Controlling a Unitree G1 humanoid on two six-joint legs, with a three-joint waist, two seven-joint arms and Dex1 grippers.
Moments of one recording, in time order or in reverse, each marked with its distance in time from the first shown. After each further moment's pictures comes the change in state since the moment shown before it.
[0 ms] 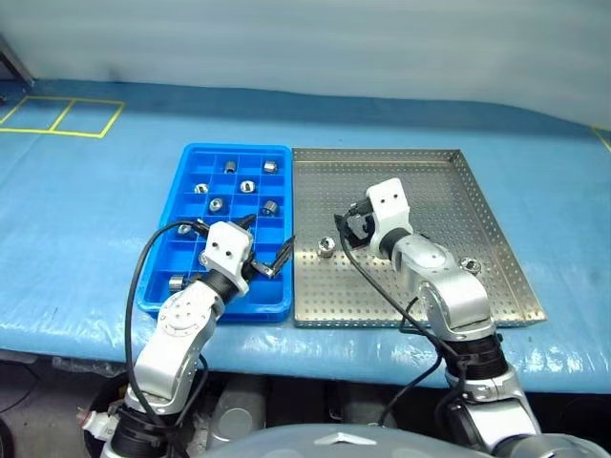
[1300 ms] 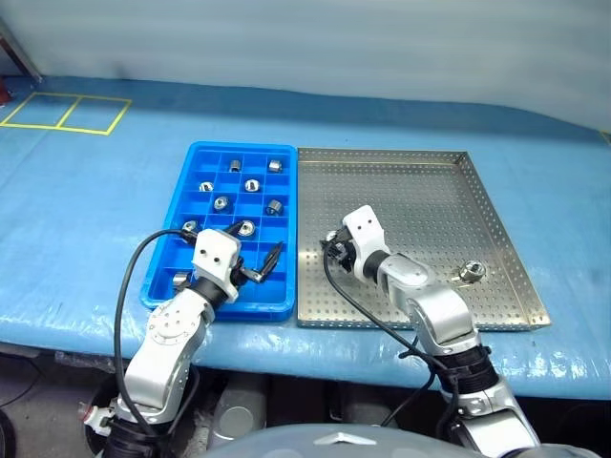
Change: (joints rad) left arm 0.071 0.018 0.072 -0.006 -0.005 -0.010 0.002; right arm 0.028 0.001 0.093 0.011 -0.039 -0.051 0.120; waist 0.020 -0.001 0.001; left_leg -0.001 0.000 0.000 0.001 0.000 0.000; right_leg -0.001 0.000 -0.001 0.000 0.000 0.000
